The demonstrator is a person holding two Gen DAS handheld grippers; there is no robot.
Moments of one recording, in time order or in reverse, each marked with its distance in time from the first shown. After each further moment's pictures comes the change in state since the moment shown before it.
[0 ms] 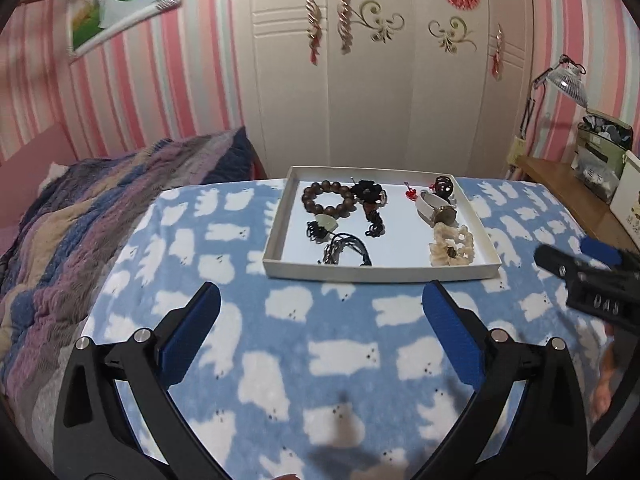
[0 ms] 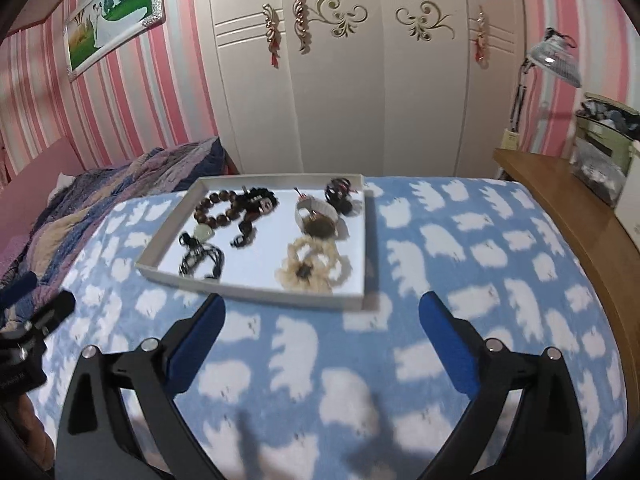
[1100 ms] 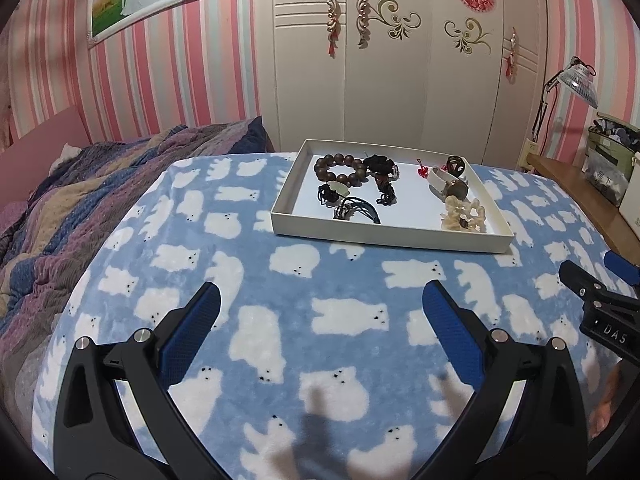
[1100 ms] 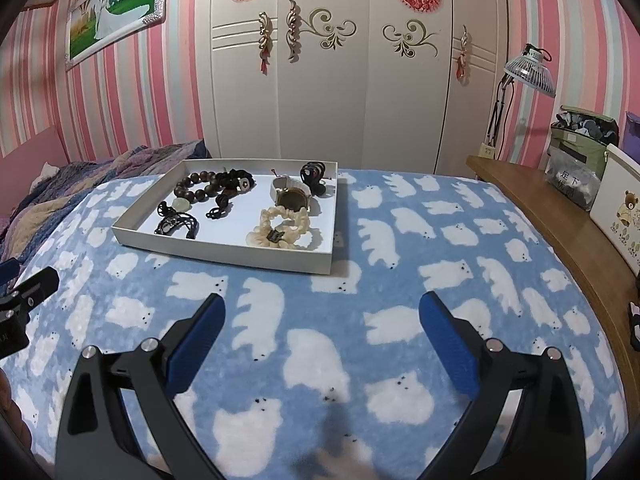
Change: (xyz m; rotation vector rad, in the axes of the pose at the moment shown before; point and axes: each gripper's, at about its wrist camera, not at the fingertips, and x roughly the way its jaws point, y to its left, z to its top) left arm 0.010 0.002 -0.049 -0.053 0.001 0.028; right arm -0.006 -0.009 -0.055 -0.050 -0.077 -0.083
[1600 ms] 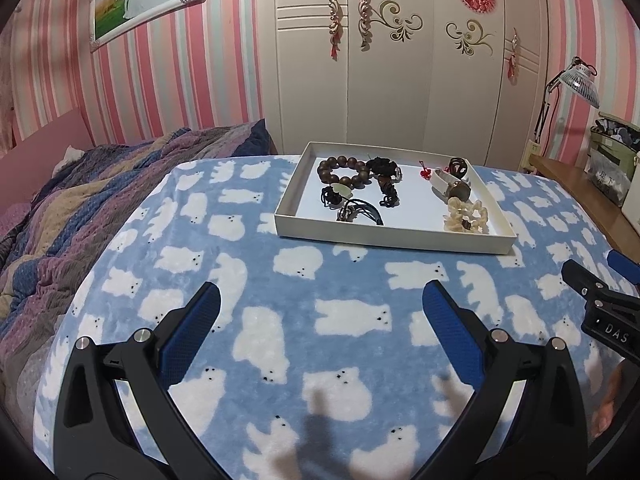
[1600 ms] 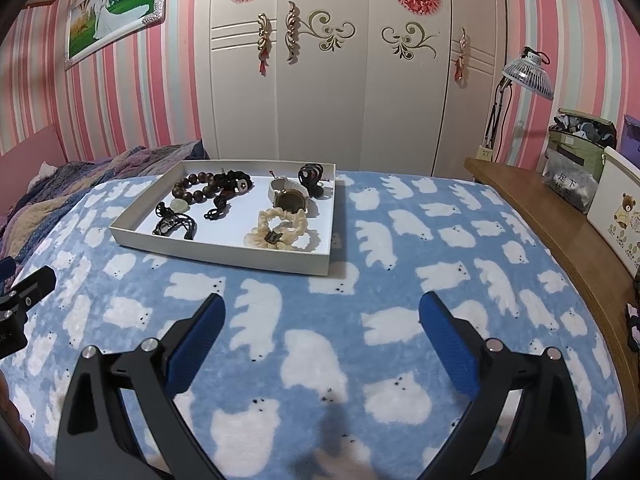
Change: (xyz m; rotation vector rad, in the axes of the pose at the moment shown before) left arm -0.001 0.001 0.000 0.008 -0.007 0.013; right arm 0.000 0.000 0.001 -0.004 -0.004 -0.012
